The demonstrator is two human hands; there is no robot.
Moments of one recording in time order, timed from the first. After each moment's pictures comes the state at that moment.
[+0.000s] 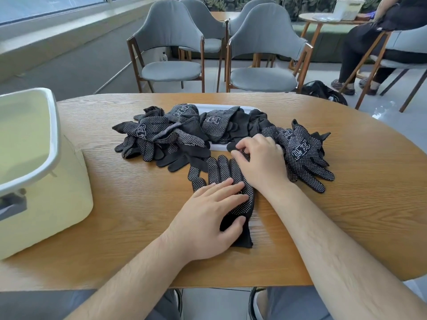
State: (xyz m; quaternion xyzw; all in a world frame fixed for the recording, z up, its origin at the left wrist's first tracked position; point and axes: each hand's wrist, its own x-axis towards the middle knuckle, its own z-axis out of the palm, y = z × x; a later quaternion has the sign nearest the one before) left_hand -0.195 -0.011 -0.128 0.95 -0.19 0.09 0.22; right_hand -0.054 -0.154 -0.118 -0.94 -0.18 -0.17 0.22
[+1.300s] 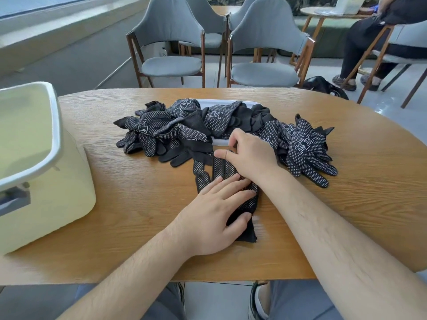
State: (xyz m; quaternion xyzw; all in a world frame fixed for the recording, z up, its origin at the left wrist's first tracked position) left_hand -0.194 -0.010 -0.131 0.95 -0.23 0.06 0.21; right_hand -0.049 -0.132 -0.112 -0.95 -0.21 -0.08 0.23
